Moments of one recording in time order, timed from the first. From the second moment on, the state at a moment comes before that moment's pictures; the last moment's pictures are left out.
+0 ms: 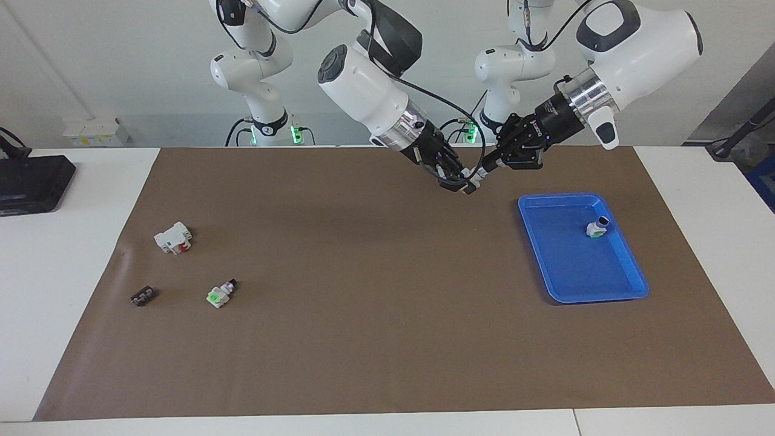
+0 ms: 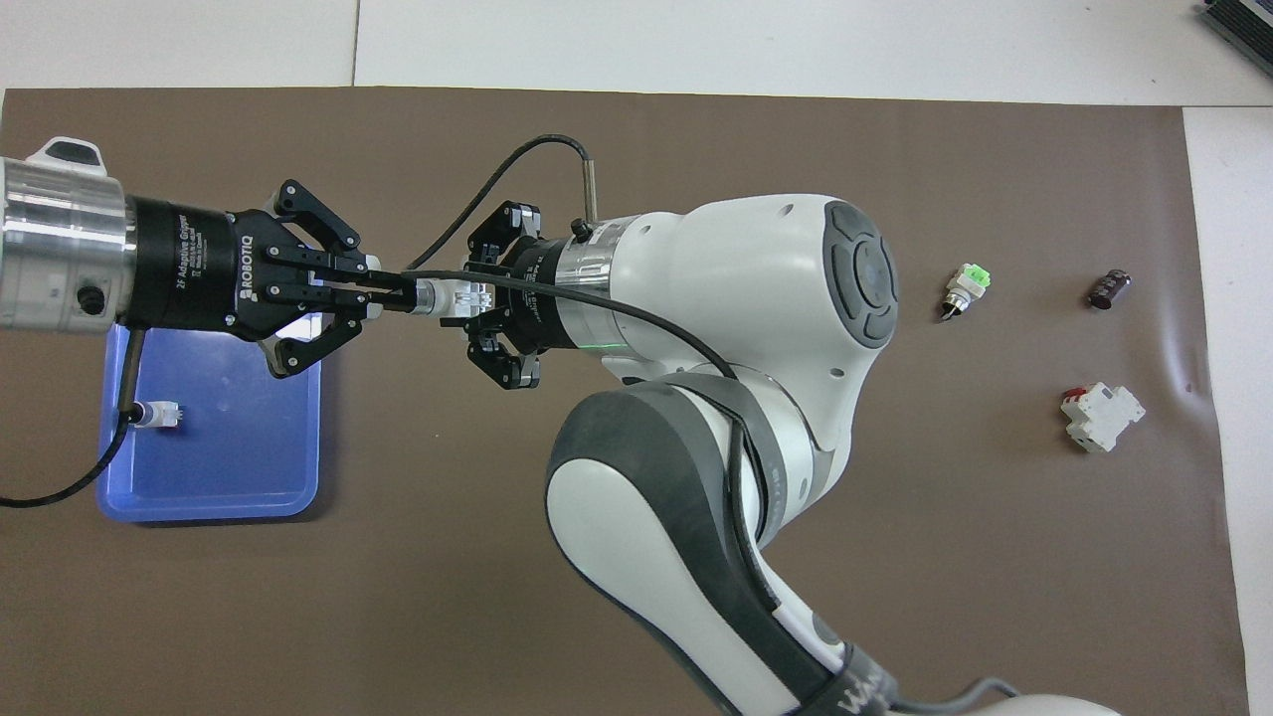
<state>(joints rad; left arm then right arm) 0.08 -0.04 -0.25 -1.74 -0.79 1.81 -1.62 0.63 0.33 0.00 -1.48 0.75 2.32 1.77</state>
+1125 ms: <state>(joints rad) 0.07 -0.05 -0.26 -1.75 -0.69 1.84 -2.24 0.64 0.35 0.00 -1.47 0.75 2.32 1.77</state>
